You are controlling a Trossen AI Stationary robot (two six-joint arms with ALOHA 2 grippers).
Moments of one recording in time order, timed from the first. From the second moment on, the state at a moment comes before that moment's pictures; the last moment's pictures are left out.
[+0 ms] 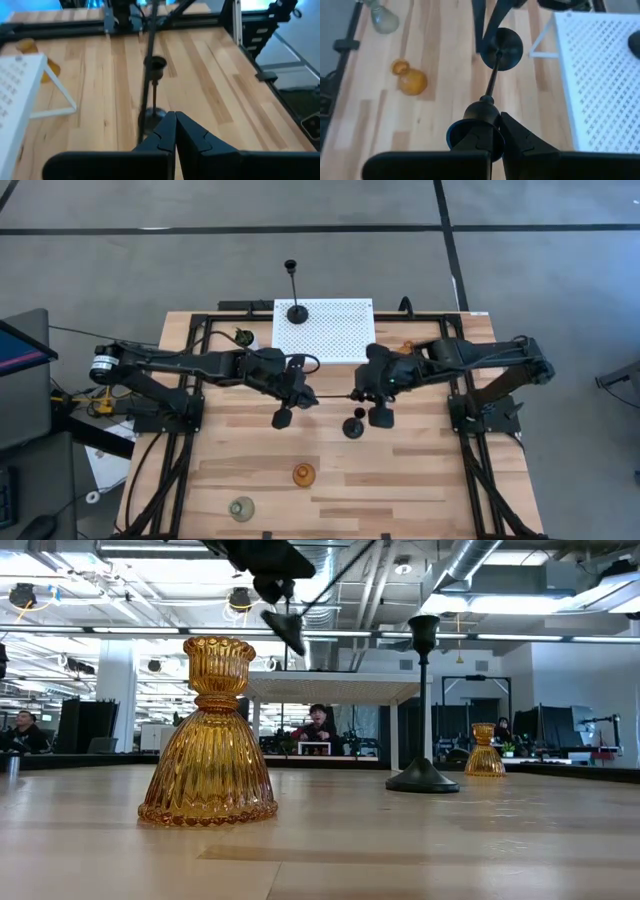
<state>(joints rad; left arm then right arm) -0.01 1.20 1.05 -0.20 0.18 0.12 0.18 1.52 1.69 -1.06 0.16 0.07</state>
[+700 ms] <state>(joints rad) -0.01 1.26 1.05 -0.18 0.18 0.18 0.13 1.58 1.68 -0.99 0.10 0.02</state>
